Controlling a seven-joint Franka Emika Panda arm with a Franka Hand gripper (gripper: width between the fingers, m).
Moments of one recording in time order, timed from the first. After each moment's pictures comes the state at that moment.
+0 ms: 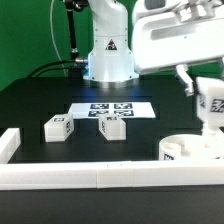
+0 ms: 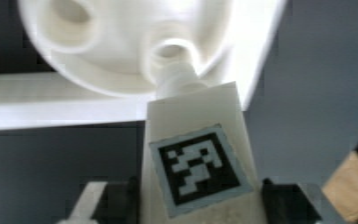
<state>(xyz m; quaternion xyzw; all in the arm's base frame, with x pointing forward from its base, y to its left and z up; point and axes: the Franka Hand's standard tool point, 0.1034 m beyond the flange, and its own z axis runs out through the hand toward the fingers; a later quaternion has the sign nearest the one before) 0.622 0.108 0.118 -0.97 -0.02 -0.23 0.06</state>
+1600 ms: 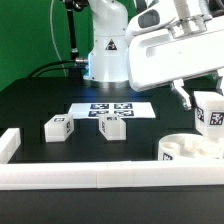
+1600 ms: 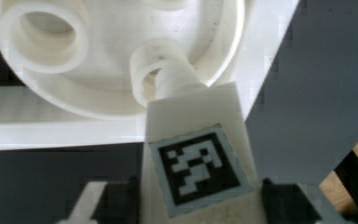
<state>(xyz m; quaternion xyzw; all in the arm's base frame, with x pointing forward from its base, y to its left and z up) 0.622 0.100 0.098 -0.97 -0.04 -0.24 0.10</state>
